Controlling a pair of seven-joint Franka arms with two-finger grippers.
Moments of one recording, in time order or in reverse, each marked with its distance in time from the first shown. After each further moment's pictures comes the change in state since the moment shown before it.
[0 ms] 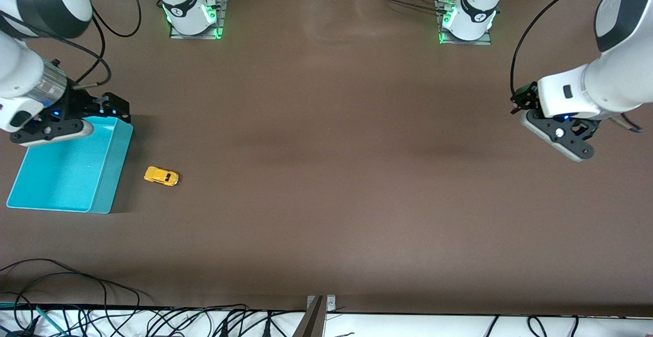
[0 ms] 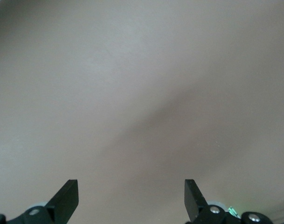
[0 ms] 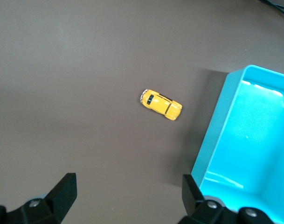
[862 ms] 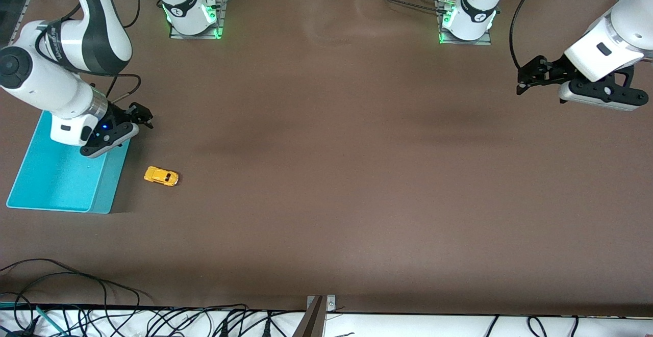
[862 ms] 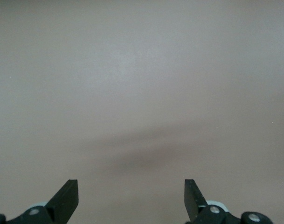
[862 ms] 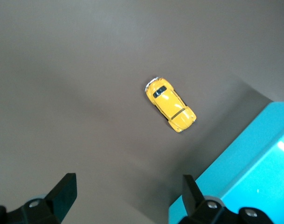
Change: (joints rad) left arm -0.108 -0.255 0.193 -0.273 -0.148 0.122 -0.391; right arm -0.052 0.025 -0.005 -0.317 0.000 0.326 -0.505
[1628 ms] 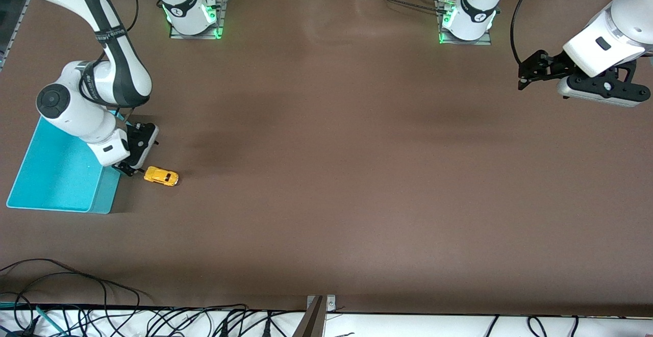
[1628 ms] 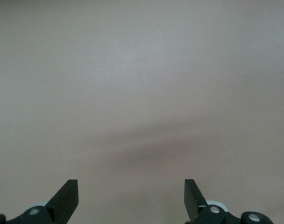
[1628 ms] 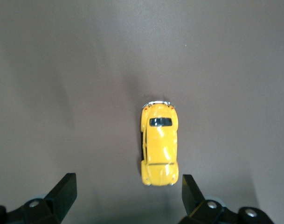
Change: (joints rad) left arm -0.066 0.020 0.034 0.059 0.037 -0.071 -0.009; right arm -0.030 0.221 0.009 -0.033 0.000 0.353 -0.674
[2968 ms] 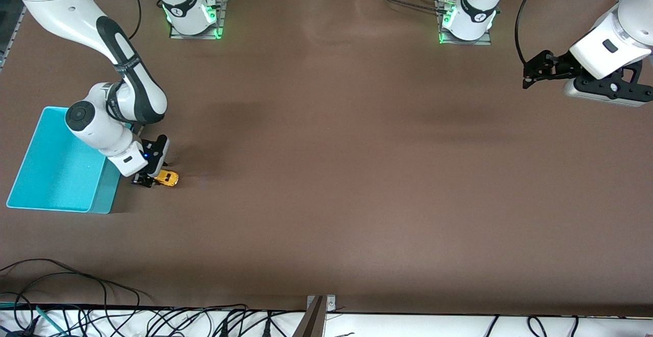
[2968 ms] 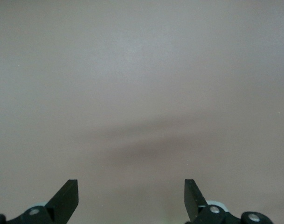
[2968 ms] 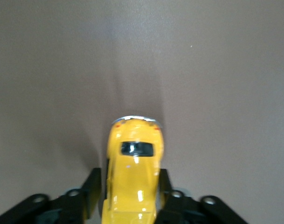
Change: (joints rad) left arm -0.006 0.001 0.029 0.000 -0.002 -0.024 -0.006; right arm -0.042 0.173 0.041 0.024 0.000 0.233 -0.151
